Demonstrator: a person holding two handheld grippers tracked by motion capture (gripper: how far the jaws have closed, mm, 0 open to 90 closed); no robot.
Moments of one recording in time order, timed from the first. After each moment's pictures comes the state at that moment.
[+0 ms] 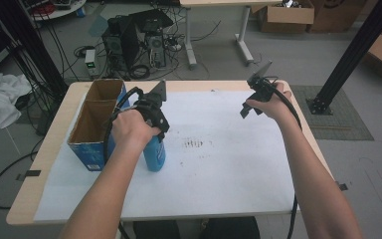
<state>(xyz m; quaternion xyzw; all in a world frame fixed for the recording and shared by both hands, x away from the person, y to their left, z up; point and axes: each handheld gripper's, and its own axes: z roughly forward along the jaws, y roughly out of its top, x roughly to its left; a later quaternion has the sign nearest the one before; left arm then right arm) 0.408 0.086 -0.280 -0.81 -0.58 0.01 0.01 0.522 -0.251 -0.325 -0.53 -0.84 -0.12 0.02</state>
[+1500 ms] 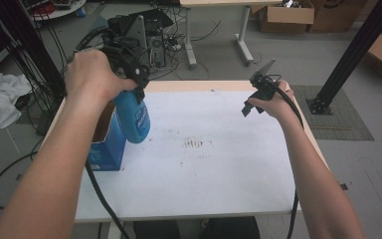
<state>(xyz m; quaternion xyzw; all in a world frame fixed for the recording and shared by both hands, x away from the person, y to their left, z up) 0.401 0.123 -0.123 -0.81 -0.58 -0.02 -0.01 0.518 -0.254 -0.316 -0.54 -0.83 -0.13 0.01</state>
